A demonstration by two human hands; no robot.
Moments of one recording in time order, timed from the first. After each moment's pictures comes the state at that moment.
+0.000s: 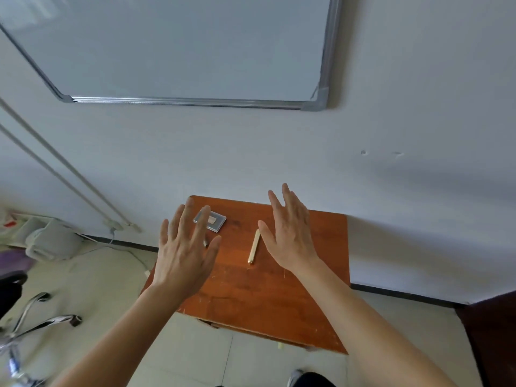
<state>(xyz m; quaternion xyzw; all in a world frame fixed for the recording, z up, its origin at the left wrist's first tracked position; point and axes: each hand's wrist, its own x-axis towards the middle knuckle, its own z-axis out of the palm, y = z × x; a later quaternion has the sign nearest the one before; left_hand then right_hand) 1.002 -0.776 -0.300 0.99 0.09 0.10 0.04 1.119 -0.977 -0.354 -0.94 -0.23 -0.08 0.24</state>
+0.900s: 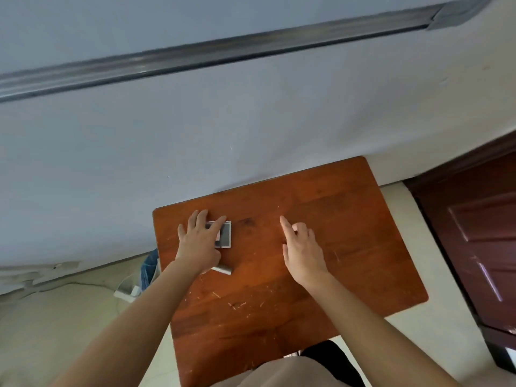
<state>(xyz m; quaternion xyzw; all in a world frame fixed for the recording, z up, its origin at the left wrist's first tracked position) 1.234 -0.599 -0.508 0.95 -0.12 -0.28 0.02 1.154 -0.837 -0.500 -0.97 0.08 0.18 0.11</state>
